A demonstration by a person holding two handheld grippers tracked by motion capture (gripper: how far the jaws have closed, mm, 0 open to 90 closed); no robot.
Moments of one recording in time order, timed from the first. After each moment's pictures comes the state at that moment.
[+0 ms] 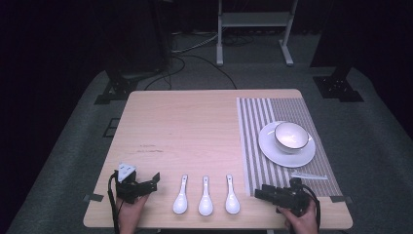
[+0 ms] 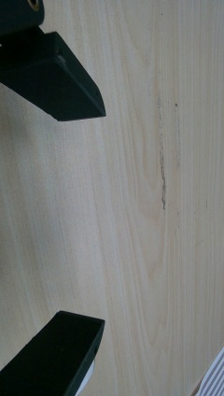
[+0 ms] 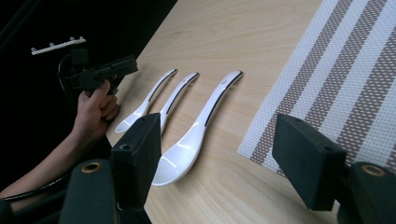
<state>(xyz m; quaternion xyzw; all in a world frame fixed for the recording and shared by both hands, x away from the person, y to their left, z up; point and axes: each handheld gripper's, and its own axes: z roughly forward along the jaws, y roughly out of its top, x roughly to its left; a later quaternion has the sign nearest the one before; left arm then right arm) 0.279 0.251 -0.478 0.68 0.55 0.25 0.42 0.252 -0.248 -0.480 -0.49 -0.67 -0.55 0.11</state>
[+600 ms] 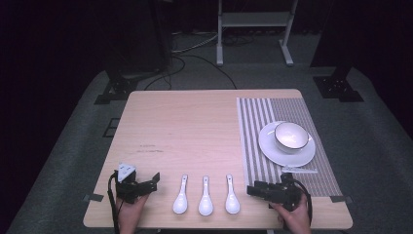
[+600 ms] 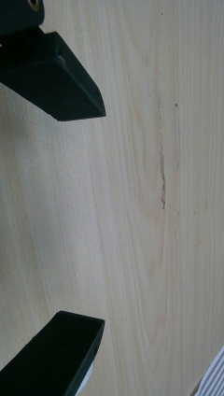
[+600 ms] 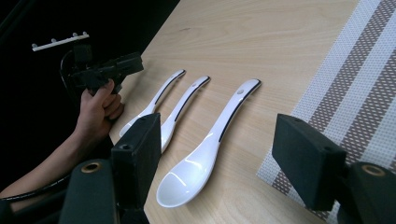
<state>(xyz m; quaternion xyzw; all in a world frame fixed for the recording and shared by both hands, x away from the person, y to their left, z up) 0.279 0.252 -0.478 0.68 0.55 0.25 0.42 0.266 -0.228 -0.473 -0.48 -0.68 -0.54 0.11</state>
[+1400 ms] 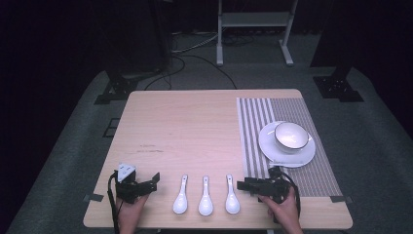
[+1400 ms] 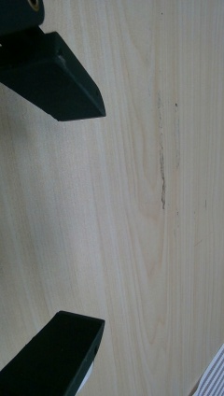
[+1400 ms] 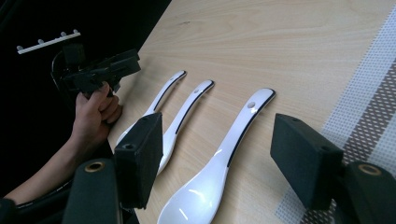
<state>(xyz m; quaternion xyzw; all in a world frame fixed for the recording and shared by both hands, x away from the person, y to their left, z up) 0.279 0.252 -0.478 0.68 0.55 0.25 0.42 0.287 -0.201 -0.474 -0.48 -0.69 -0.52 0.14</state>
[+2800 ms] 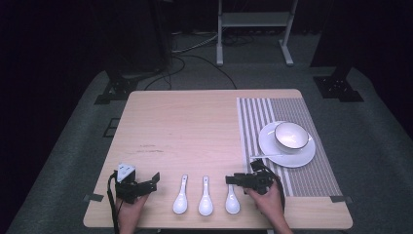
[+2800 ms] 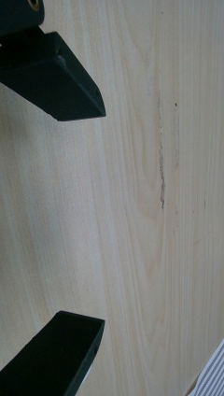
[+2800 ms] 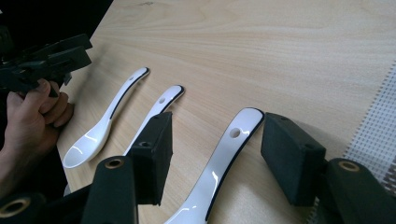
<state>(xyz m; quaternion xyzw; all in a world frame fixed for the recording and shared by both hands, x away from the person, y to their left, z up) 0.278 0.253 -0.478 0.68 0.55 0.25 0.42 0.315 -0.161 -0.479 -0.51 -0.73 -0.45 0.10</state>
